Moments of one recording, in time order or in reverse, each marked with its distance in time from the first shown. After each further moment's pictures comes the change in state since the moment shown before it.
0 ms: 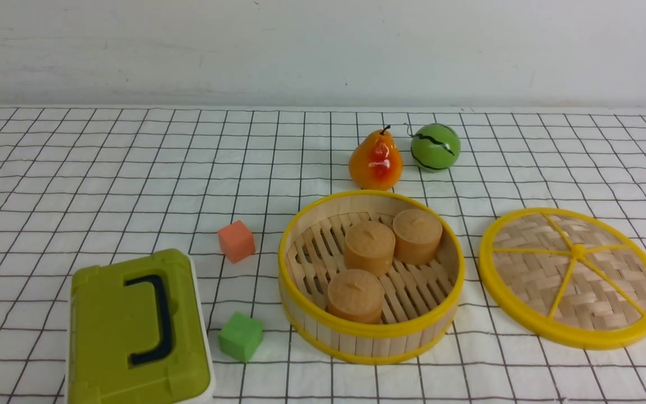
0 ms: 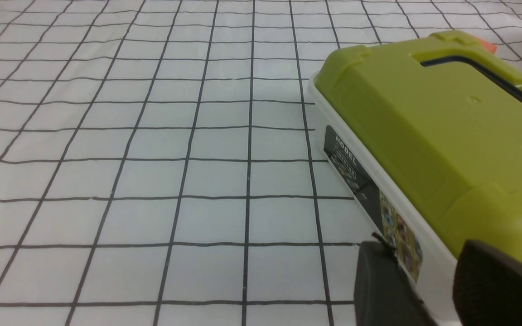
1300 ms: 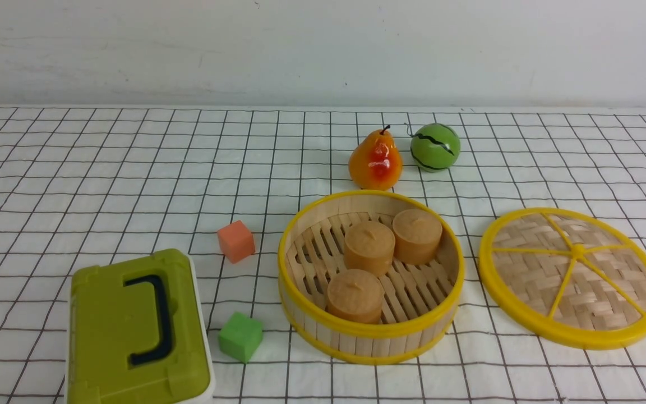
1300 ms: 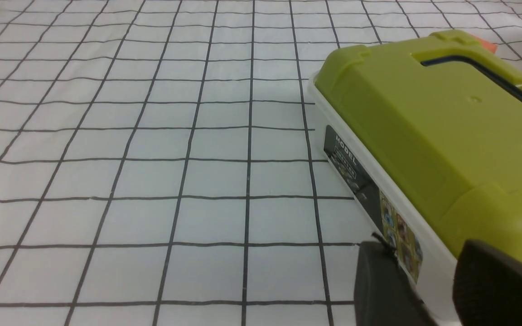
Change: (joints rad) right arm 0.063 0.000 -0.006 0.000 0.026 0.001; left arm 0.000 0.000 0.000 0.000 0.000 0.000
